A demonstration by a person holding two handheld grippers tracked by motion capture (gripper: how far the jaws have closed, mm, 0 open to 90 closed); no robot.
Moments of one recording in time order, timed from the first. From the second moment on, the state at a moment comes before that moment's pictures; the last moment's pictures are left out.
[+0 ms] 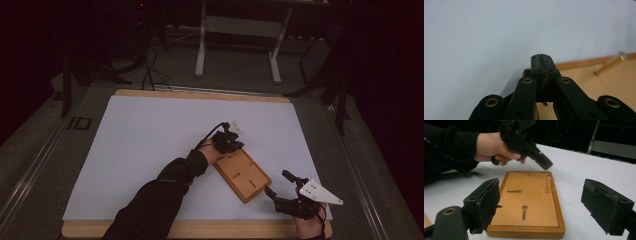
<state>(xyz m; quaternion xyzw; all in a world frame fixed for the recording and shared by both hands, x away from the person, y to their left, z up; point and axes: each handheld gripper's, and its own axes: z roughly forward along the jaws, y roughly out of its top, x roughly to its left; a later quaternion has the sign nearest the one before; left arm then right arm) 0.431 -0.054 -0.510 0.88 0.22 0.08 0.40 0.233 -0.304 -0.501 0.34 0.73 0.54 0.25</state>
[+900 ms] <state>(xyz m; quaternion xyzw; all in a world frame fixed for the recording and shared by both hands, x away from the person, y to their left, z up) 0.445 -0.068 -0.518 0.91 0.21 0.08 0.36 0.233 -0.305 -0.501 0.34 0.73 0.55 0.25</state>
